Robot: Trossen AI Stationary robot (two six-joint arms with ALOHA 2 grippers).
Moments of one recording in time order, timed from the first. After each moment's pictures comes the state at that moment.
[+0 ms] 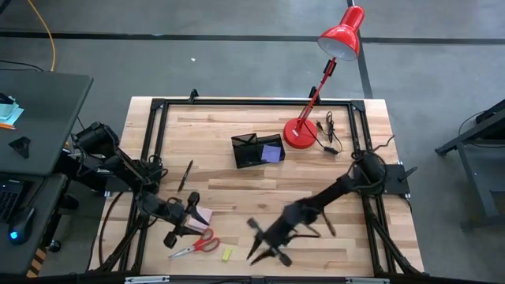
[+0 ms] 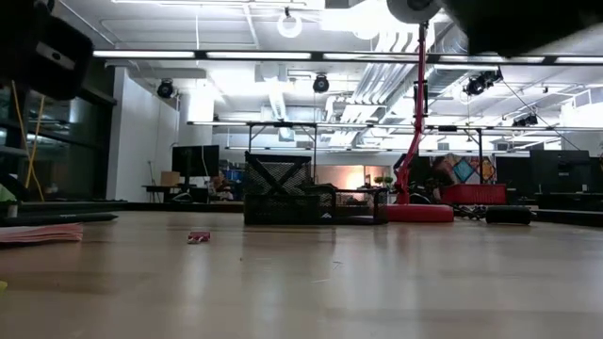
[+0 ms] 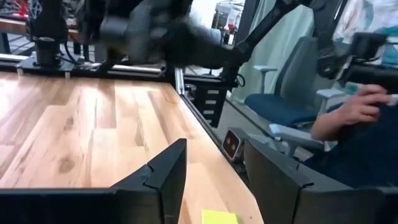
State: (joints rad) left arm -0.77 1.47 0.20 1.22 -0.49 -0.22; right arm 0.47 2.08 1.05 1.15 -0.31 -0.11
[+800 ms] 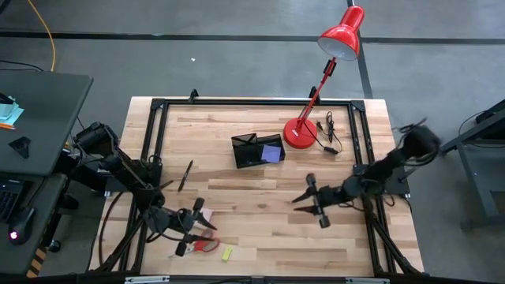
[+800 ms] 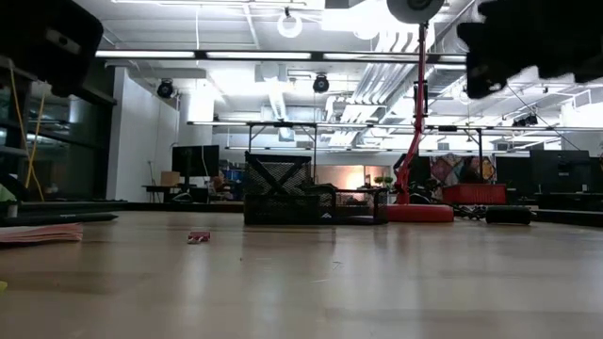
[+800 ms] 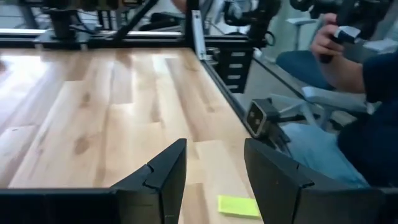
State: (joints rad) left arm -0.77 1.47 0.41 0.76 -0.57 -0.26; right arm 0.55 1.44 0.19 1.30 0.30 0.01
